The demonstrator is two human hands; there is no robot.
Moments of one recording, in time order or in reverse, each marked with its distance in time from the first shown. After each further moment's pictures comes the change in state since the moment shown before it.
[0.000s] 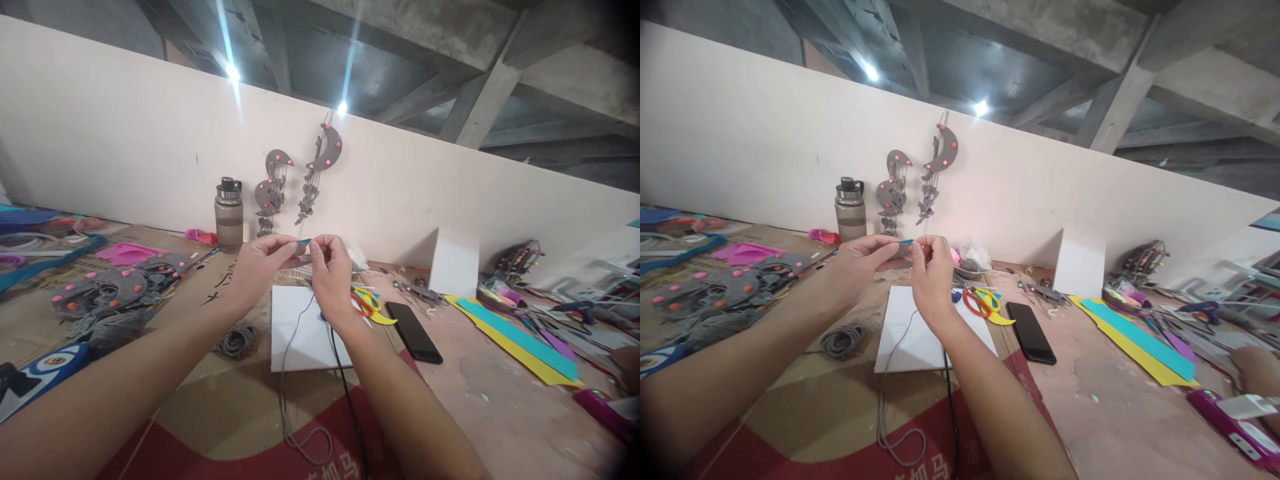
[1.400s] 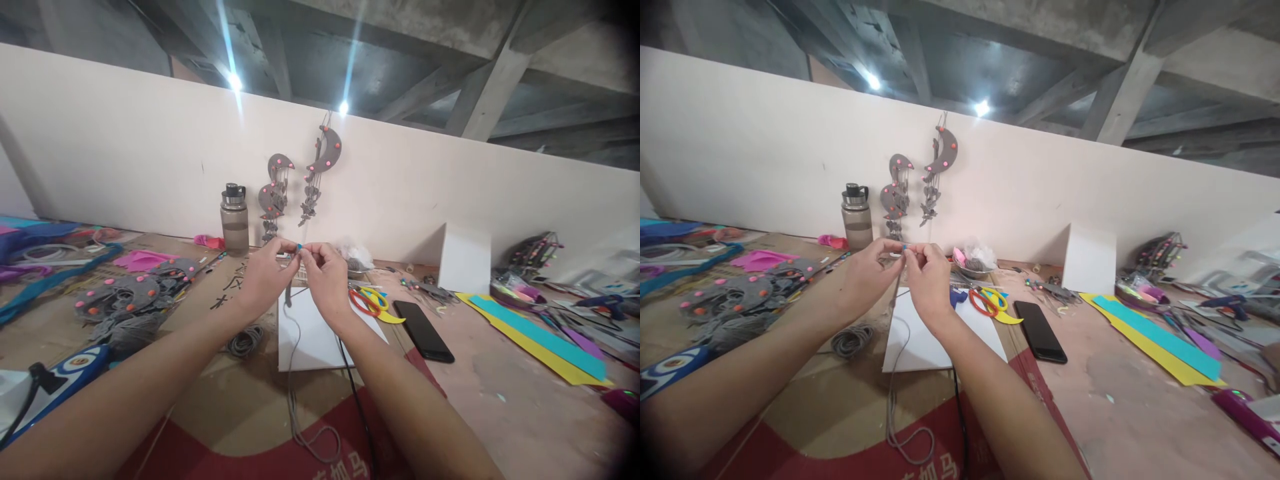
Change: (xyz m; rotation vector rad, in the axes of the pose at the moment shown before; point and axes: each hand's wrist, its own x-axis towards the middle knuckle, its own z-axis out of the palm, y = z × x) left_hand -0.007 0.005 0.000 0.943 0.100 0.245; right_hand -0.003 0.004 0.009 -0.040 -0.077 0.094
